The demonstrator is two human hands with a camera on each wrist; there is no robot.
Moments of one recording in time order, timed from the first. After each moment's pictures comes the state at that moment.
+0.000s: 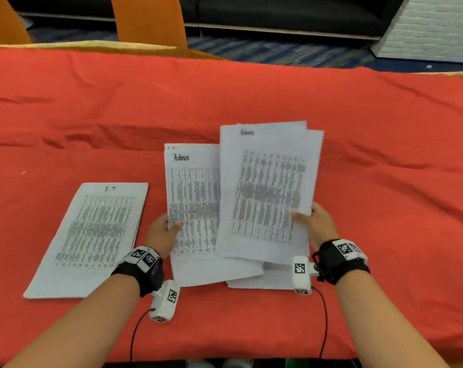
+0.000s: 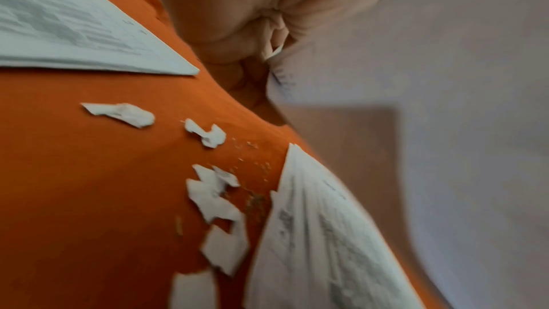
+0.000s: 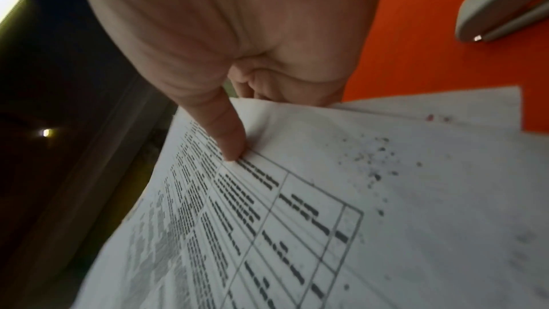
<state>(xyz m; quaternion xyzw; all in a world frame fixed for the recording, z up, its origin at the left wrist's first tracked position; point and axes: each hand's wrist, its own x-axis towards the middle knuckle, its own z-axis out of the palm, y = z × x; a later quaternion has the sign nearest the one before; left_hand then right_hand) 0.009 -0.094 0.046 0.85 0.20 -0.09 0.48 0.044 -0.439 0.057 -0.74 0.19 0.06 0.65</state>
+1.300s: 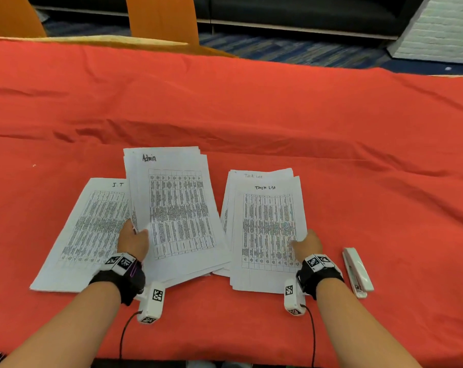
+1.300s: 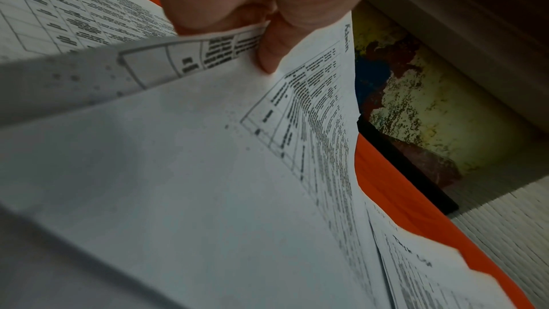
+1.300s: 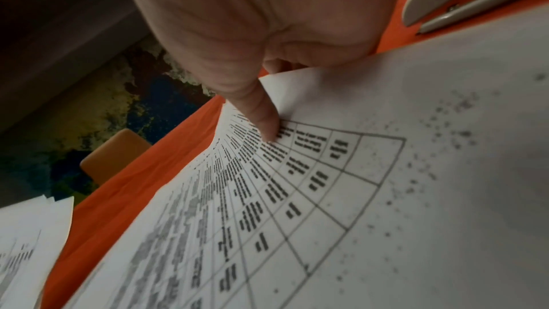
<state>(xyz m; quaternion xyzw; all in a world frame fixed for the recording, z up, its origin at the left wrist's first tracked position) -0.002 -0.041 0.027 0.79 0.37 0.00 0.49 0.040 -0.423 -0.016 -0.87 0.29 0.14 0.36</state>
